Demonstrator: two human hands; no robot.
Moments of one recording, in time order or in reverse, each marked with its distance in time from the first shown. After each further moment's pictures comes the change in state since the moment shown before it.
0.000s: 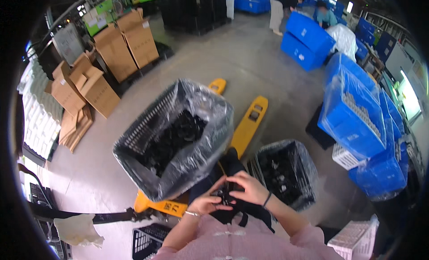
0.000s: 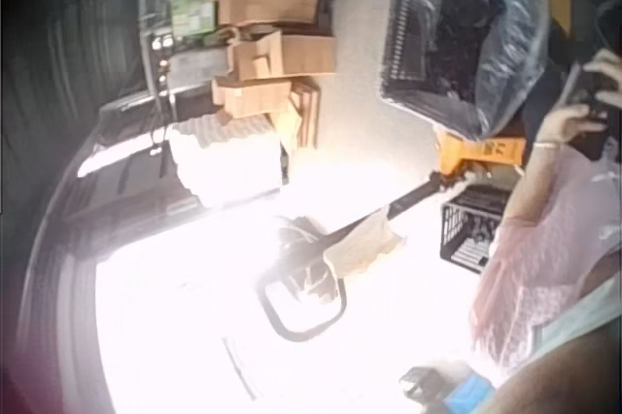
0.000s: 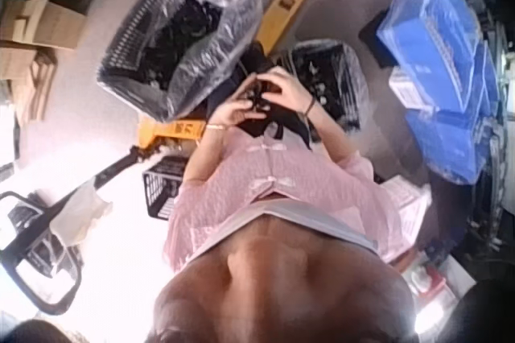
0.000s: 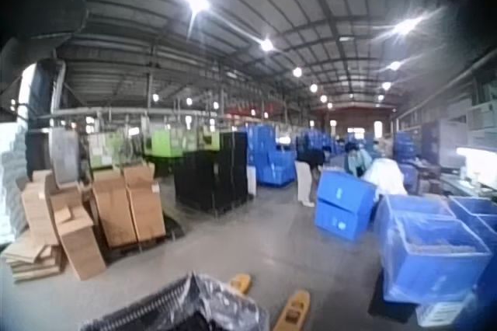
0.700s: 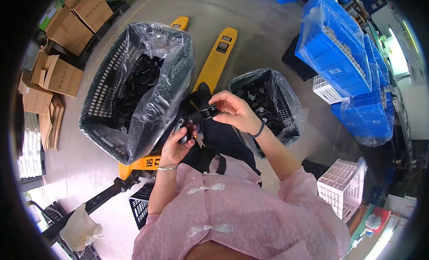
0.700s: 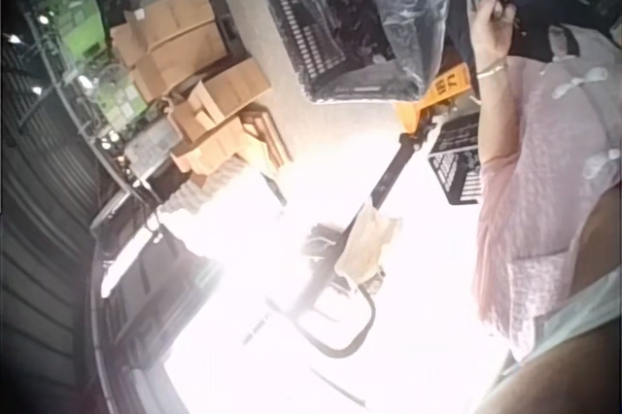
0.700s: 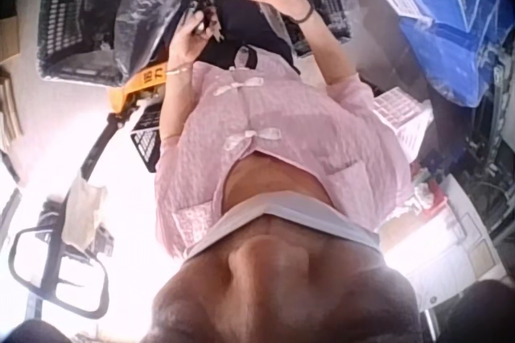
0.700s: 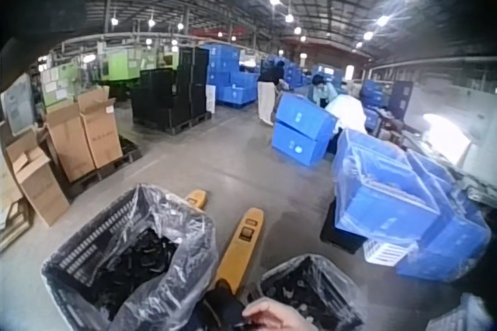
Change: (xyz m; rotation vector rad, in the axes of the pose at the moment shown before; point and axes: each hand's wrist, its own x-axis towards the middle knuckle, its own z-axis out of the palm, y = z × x) left_hand 0.016 0.006 0.019 -0.074 0.339 0.210; right_hand -0.003 0.009 -0.039 0.722 0.151 -0.005
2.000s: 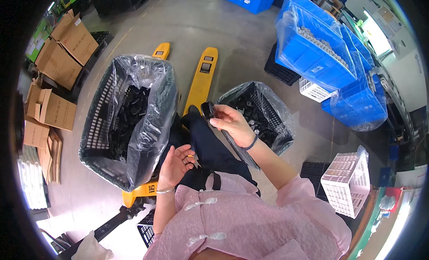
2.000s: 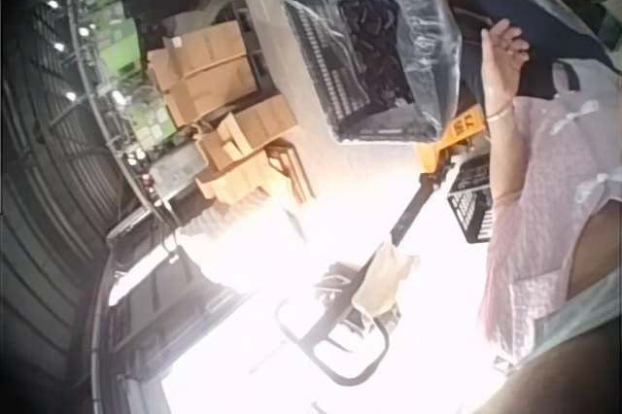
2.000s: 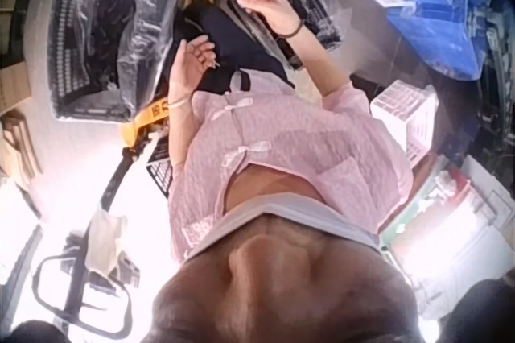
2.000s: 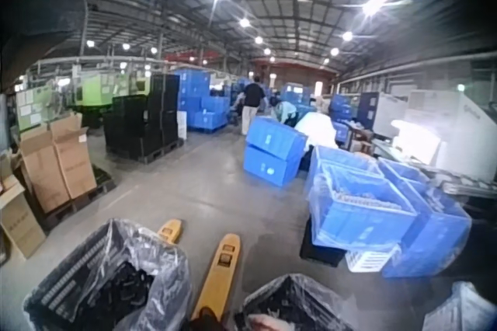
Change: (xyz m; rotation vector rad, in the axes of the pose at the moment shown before) left_hand 0.006 0.003 -0.006 0.228 -0.152 -0.127; right_hand -0.008 -0.014 -0.005 0.171 0.410 0.182
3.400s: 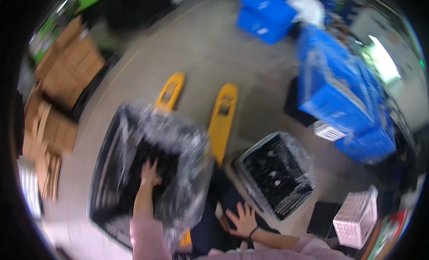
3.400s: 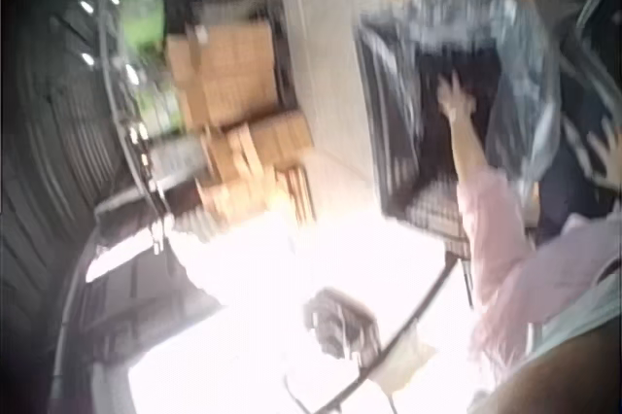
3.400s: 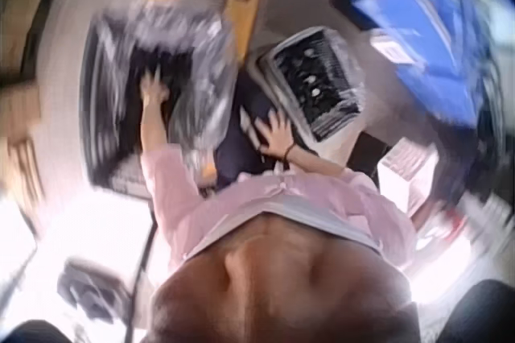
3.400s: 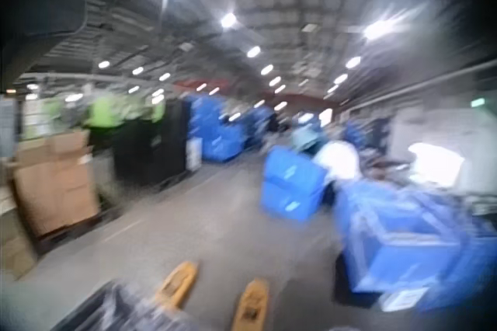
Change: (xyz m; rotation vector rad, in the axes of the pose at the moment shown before) left_hand 0.158 0.185 -0.252 2.109 0.654 -0.241; right_hand 0.003 0.173 0.024 -1.705 -0.201 0.173
